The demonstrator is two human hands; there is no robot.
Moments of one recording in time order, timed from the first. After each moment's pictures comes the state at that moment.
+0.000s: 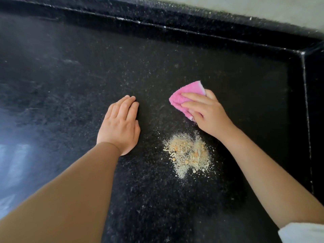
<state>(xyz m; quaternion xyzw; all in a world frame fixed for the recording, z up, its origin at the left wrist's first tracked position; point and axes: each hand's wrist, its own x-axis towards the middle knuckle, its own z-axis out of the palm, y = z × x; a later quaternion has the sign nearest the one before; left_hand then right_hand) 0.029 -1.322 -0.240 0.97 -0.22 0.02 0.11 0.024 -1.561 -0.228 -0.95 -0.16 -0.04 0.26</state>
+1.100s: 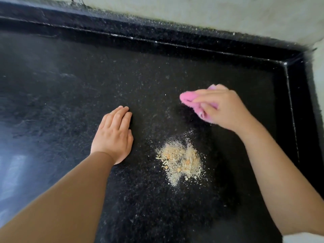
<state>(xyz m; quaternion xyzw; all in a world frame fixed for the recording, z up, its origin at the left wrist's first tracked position) 0.029 -1.323 -0.240 0.97 -0.22 0.00 0.11 0.036 -1.586 -0.160 -0.95 -0.11 0.05 0.29</state>
